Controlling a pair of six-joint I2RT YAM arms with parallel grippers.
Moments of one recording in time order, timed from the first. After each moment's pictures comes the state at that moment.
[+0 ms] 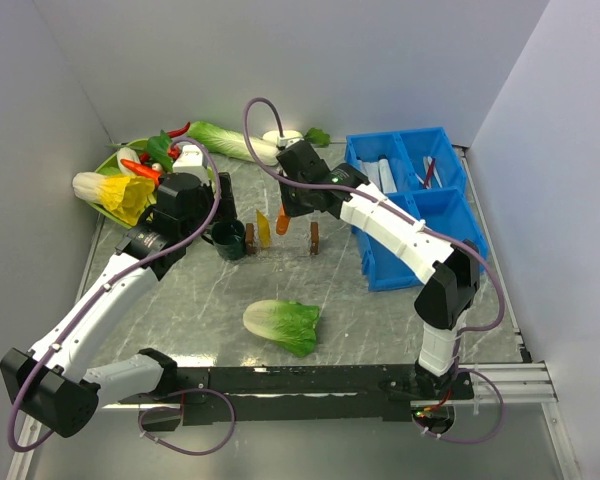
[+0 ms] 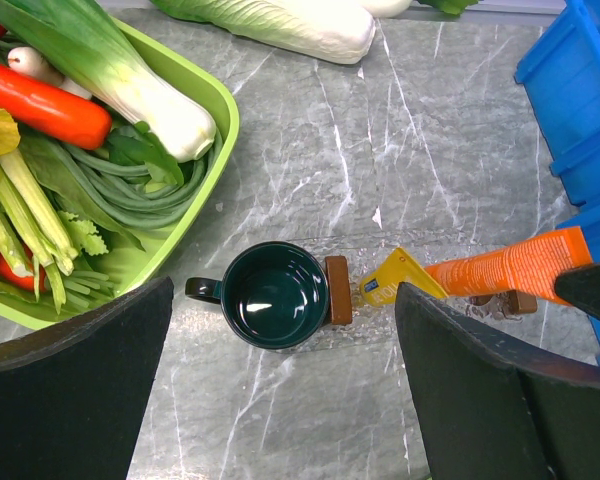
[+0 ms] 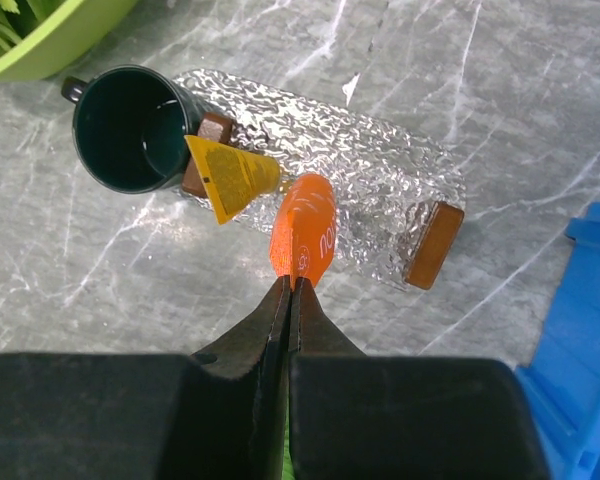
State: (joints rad) left arm -0.47 1.12 1.11 -0.39 -0.35 -0.28; right arm 0.77 1.83 1.86 -0.83 0.17 0.38
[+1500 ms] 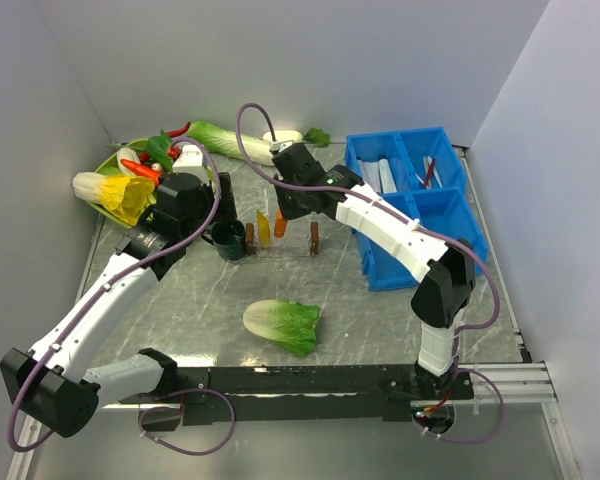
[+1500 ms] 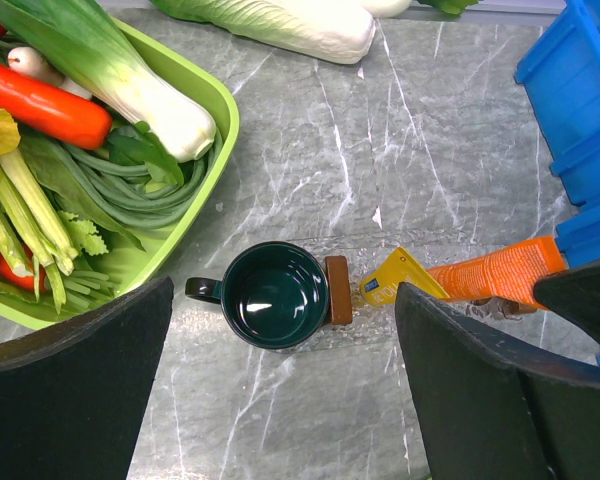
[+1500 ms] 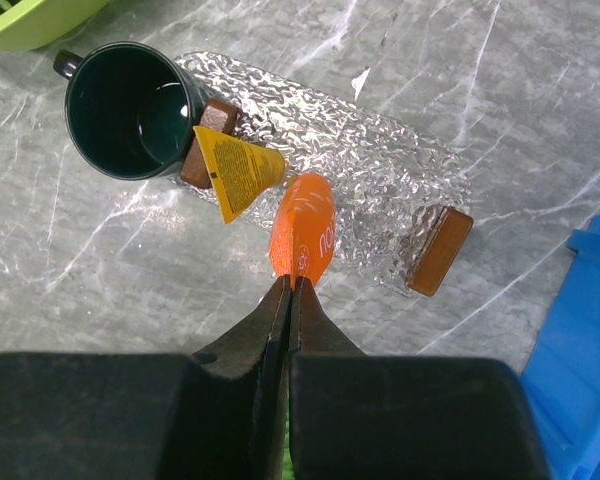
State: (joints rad) left arm -0.47 1.12 1.11 -0.39 -0.35 -0.28; right arm 0.78 1.86 1.86 -0.83 0.16 0.32
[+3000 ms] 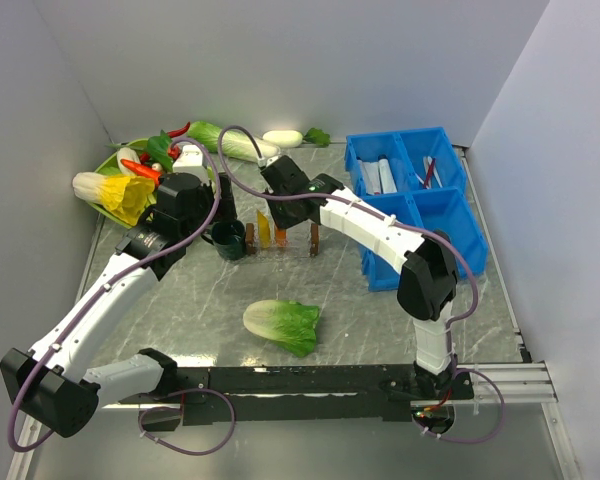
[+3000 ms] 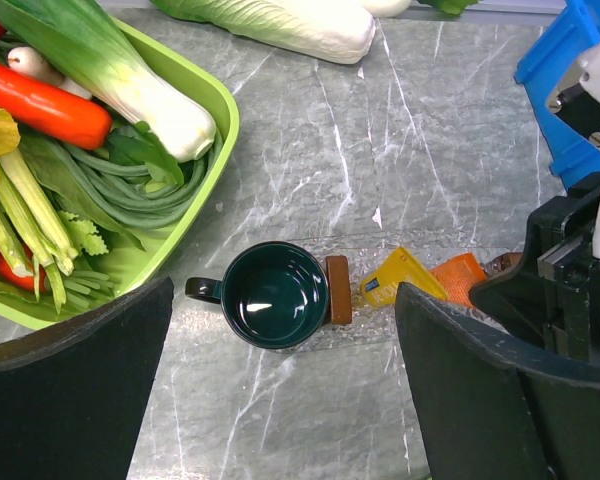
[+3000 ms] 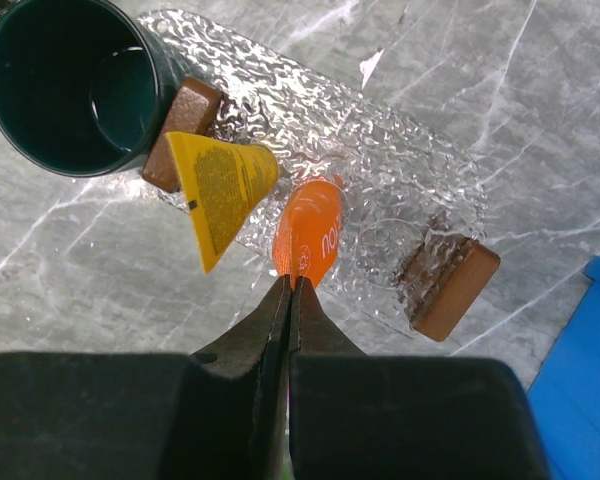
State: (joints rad) left arm -0.47 1.12 1.11 -0.39 -0.35 -0.28; right arm 0.80 1.95 1.82 -0.77 0.16 0.25
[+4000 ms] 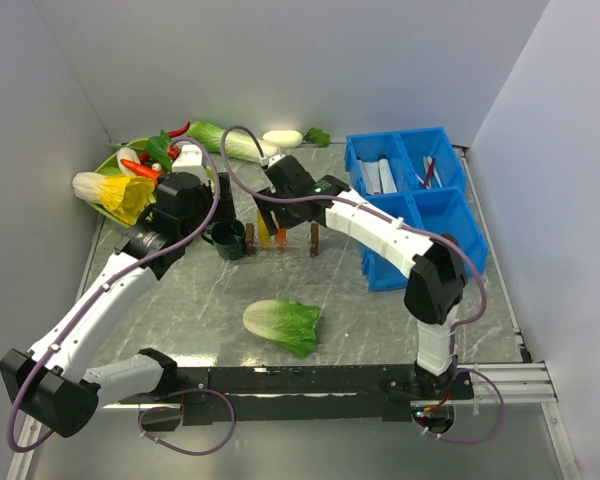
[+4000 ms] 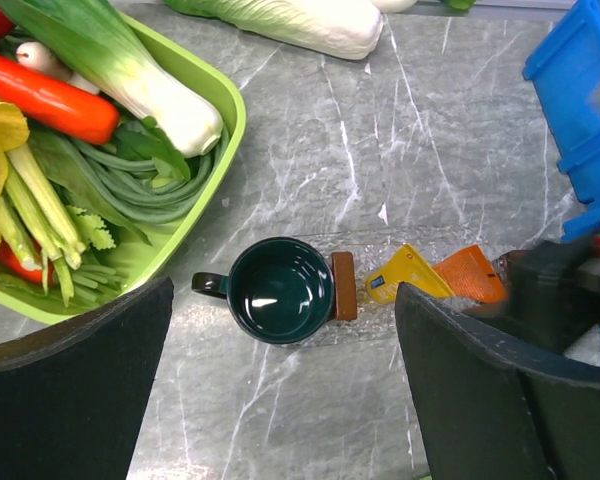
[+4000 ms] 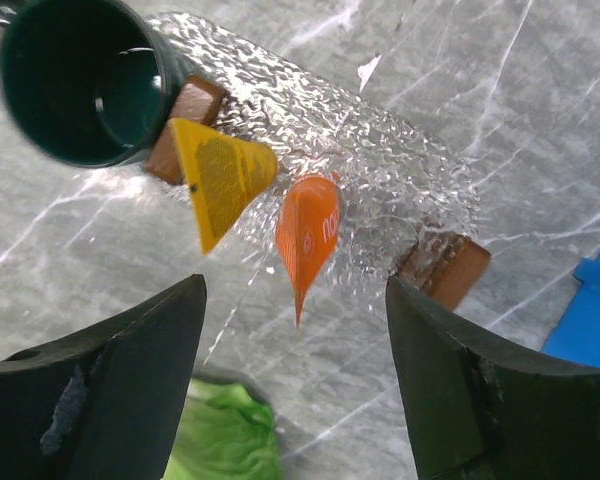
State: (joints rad) left arm -0.47 1.12 1.12 -0.41 -0.35 -0.28; right arm 0.79 1.92 1.78 -0.74 0.16 0.23
